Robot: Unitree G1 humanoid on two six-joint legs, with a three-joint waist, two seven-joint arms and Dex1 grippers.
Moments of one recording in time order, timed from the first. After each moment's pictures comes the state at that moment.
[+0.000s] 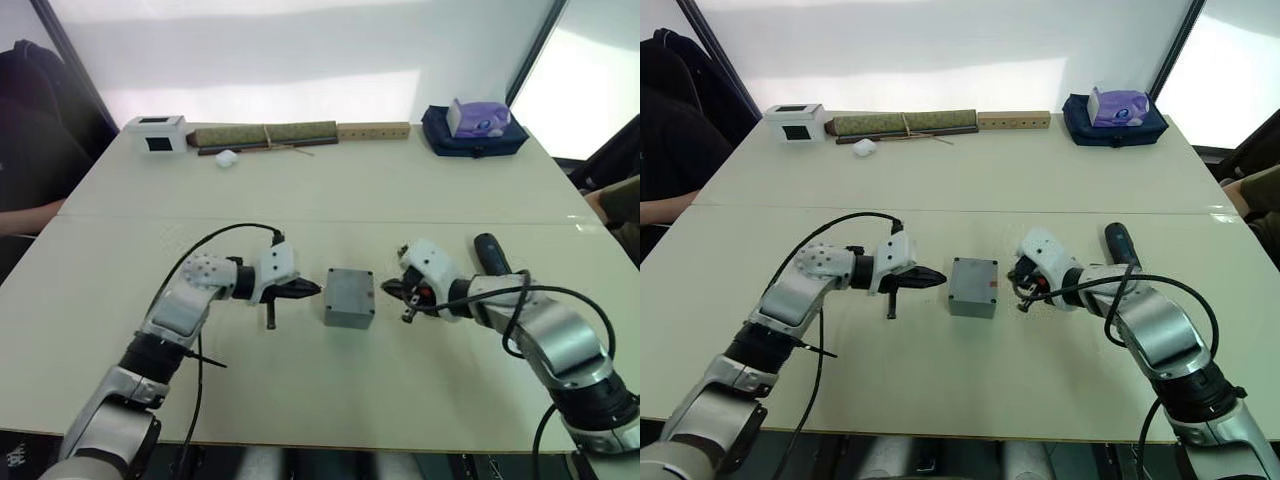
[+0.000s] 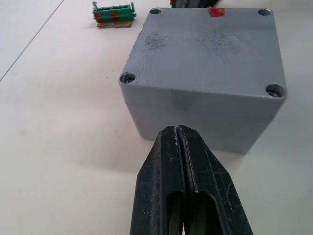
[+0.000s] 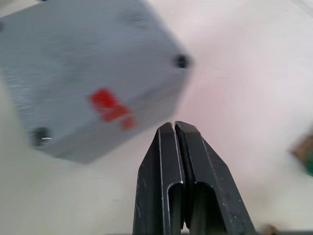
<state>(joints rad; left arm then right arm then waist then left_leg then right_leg) -0.54 0.53 -0.27 0.11 -0.14 0.19 -1.16 -0.38 -0.71 0.10 -0.42 0.30 0.94 0.64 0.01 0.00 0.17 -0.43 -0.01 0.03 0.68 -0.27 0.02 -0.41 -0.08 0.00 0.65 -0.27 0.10</state>
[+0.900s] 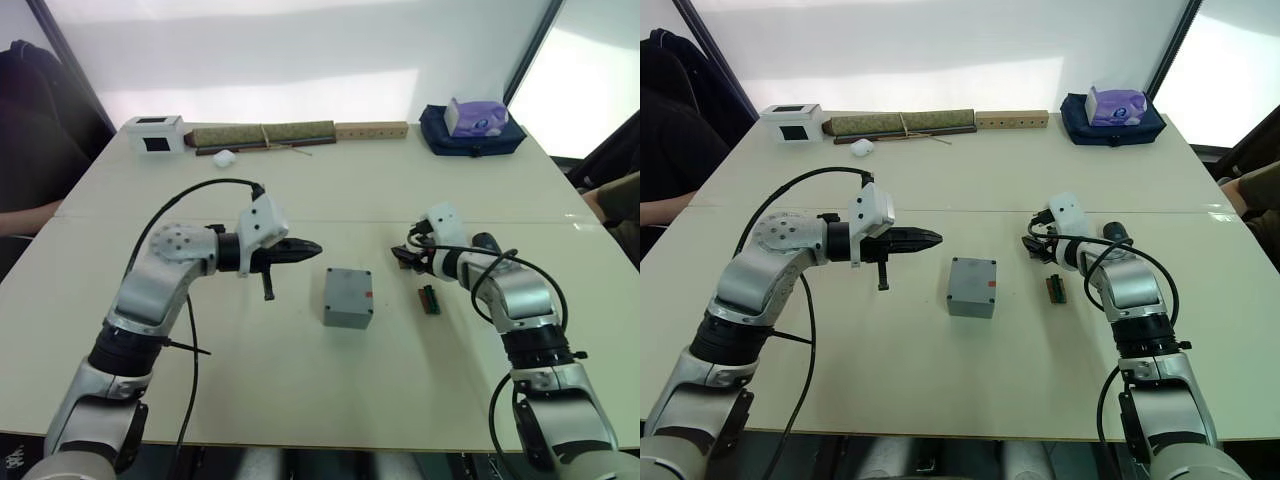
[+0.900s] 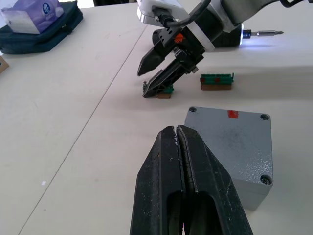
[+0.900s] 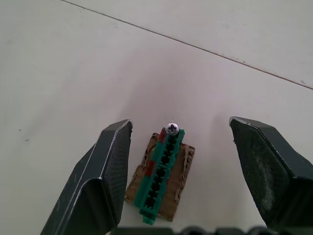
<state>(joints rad) -0.61 0.57 -0.15 -0.14 -0.29 0.43 -1.06 -0.60 -0.49 0.02 0.16 0.20 0.77 0.46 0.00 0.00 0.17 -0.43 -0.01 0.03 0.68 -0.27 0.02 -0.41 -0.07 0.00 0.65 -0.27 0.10</state>
